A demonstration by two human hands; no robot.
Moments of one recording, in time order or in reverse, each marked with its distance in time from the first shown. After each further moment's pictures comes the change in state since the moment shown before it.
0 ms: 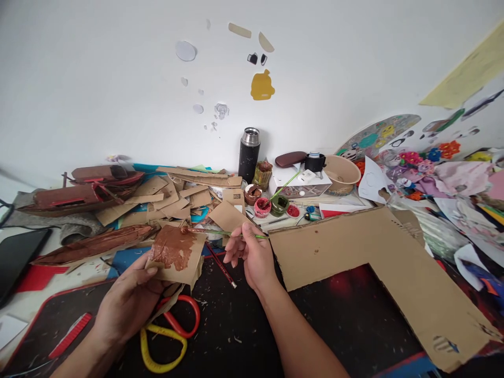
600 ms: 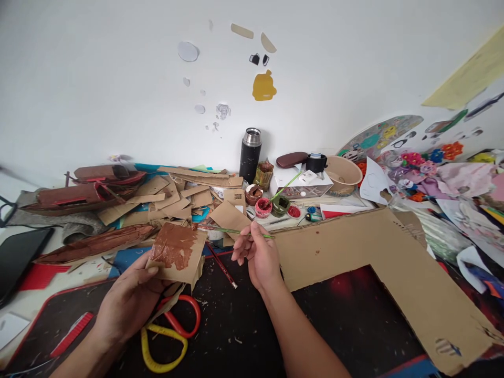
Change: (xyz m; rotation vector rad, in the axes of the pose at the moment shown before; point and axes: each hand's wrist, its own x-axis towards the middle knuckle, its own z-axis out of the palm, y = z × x) left_hand -0.002 0.003 0.003 0.013 0.029 -0.010; right_hand 0.002 -0.002 -0.006 0.055 0.071 -0.007
